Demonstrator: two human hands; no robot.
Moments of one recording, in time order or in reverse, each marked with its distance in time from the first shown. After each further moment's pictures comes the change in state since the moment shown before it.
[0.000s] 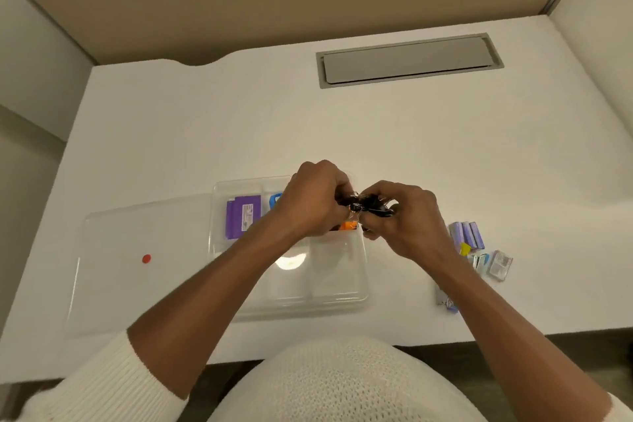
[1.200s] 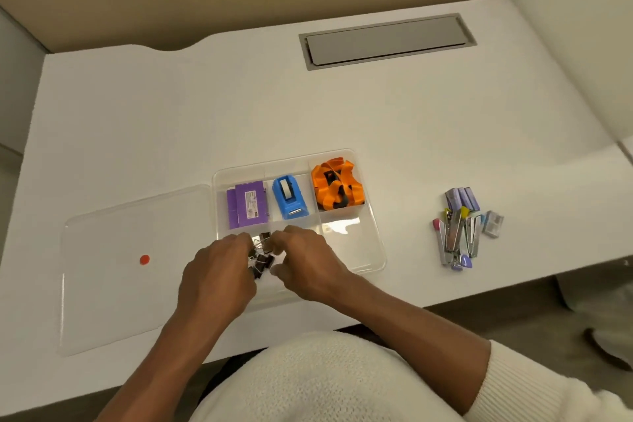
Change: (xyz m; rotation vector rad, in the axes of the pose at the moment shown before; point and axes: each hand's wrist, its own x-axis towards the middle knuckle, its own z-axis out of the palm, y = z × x) left_hand -0.122 -0.157 0.018 0.383 0.036 -0.288; right_hand -0.043 -0.053 0.187 -0.275 -0.290 -0.086
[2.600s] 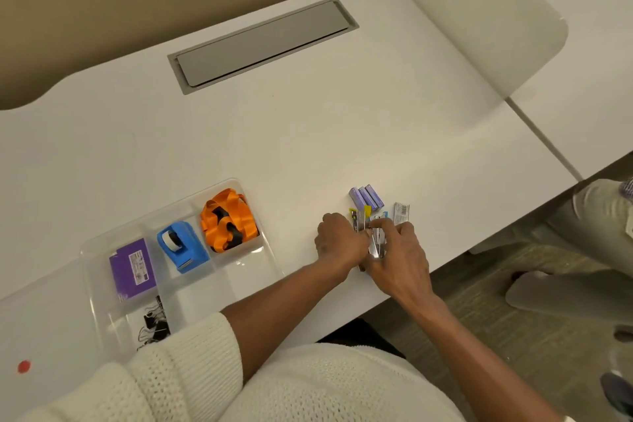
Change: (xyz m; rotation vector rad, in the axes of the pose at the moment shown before) left_hand 0.062 0.346 0.085 -0.481 -0.355 0.003; right_hand -0.115 0.249 -0.113 0.033 0.495 0.650
